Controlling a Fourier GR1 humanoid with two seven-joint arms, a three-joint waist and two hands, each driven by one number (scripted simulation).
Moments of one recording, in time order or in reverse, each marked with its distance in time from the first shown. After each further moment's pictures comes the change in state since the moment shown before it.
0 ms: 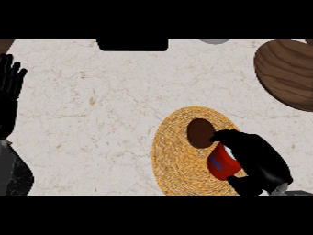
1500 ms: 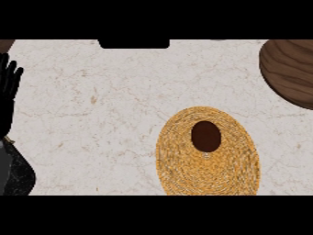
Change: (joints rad) left arm 0.003 -0.004 0.022 -0.017 0.013 -0.024 -0.002; right arm -0.002 -0.732 -0.884 0.916 -0.236 -0.168 -0.824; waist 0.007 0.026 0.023
